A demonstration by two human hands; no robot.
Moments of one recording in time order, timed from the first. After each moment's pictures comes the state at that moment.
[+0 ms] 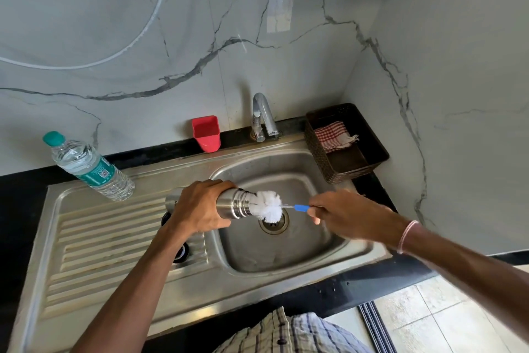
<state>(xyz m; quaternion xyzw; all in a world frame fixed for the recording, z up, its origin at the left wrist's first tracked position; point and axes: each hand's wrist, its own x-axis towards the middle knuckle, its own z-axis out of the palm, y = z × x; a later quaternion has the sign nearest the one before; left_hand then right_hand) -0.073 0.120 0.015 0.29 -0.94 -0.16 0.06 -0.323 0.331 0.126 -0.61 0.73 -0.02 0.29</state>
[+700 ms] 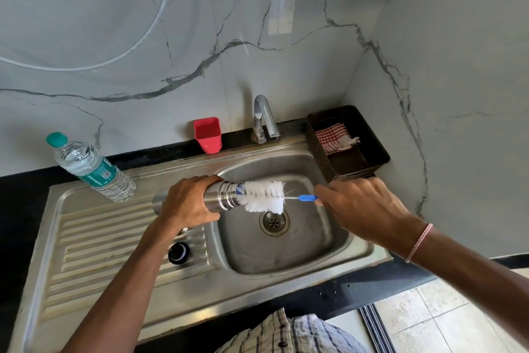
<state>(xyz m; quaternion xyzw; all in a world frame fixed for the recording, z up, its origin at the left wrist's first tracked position) -0.057 0.100 0.017 0.34 -0.92 -0.17 0.08 -0.335 0.342 0.134 -0.71 0.70 0.06 -0.02</state>
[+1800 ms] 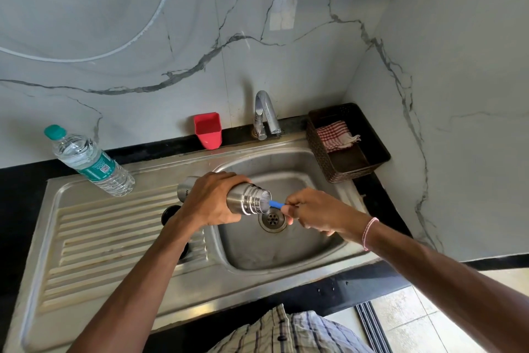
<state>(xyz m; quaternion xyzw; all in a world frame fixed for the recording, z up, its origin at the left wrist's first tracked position) -0.089 0.120 0.019 0.21 -0.96 -0.19 0.10 -0.286 0.297 0.118 -0.46 0.76 -0.13 0.44</state>
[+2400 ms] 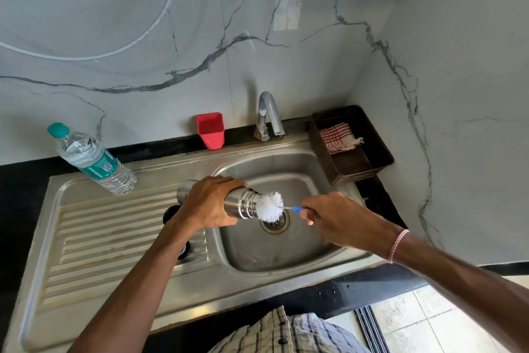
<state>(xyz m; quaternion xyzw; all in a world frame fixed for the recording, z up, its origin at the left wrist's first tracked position) -0.078 0.113 0.005 0.21 -0.95 -0.19 0.08 -0.300 0.319 0.123 -0.60 0.76 -0.01 0.27</state>
